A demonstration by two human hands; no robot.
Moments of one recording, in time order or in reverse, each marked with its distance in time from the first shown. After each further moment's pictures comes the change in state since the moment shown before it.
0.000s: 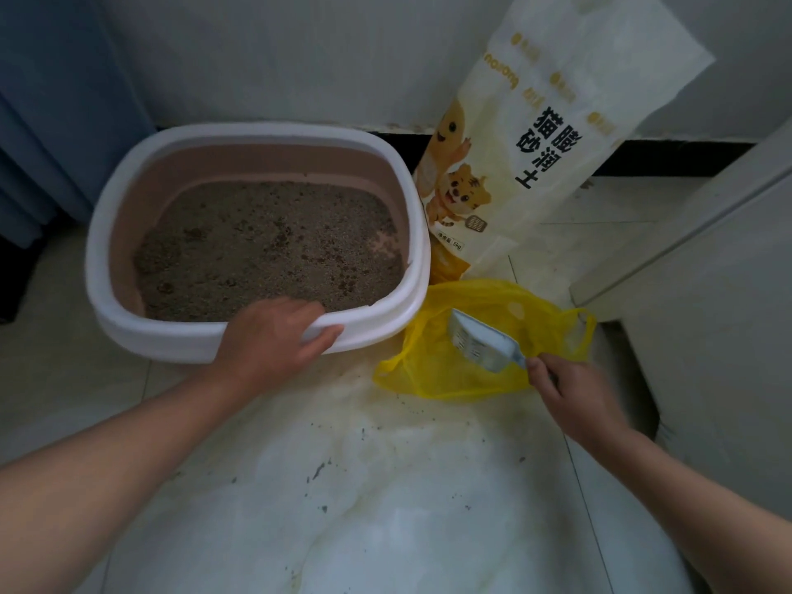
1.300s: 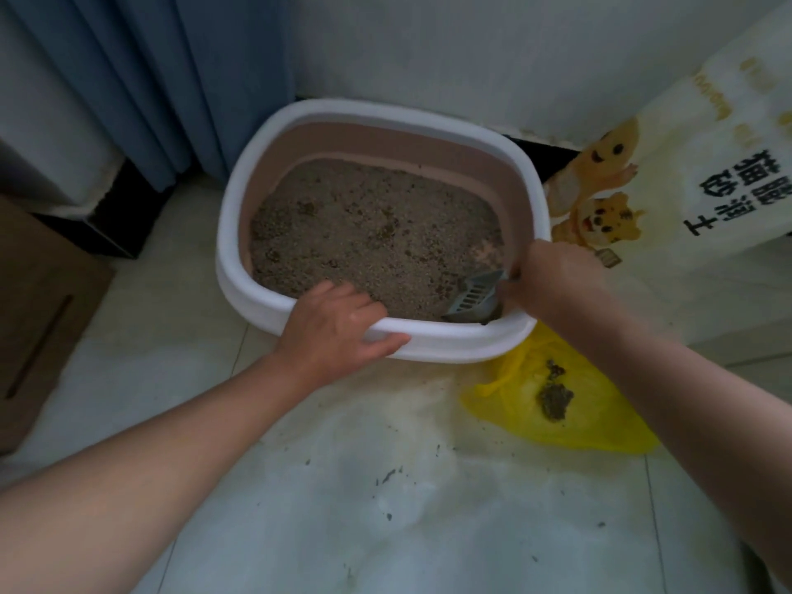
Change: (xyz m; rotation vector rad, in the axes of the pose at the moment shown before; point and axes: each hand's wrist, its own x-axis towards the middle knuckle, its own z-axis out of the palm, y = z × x) left_hand -0.033 -0.048 0.000 0.086 0.096 -0.073; right_hand 0.171 -0.226 -0.007 -0.565 -0.217 -0.039
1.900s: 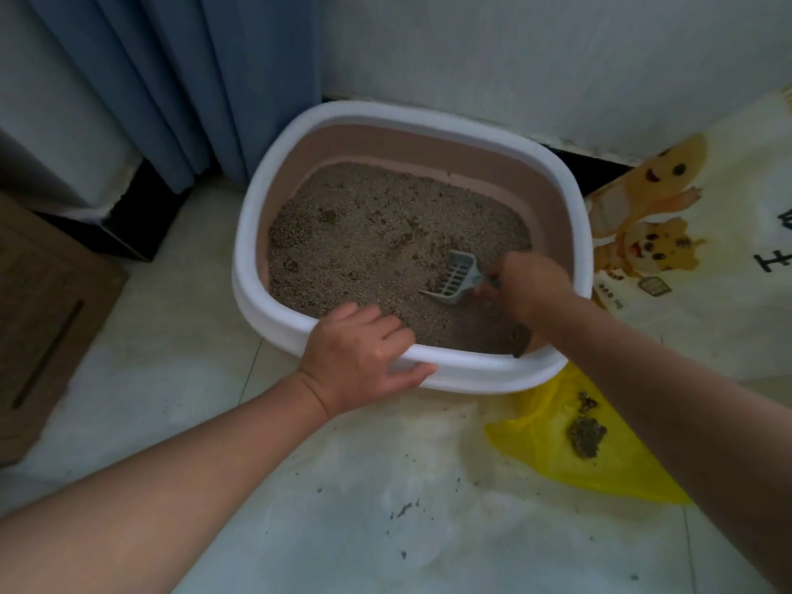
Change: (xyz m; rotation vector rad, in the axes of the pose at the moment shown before) left_hand 0.002 0.001 0.009 0.064 0.144 0.056; right_hand 0.060 -0.046 0.028 0.085 -0.062 -0.234
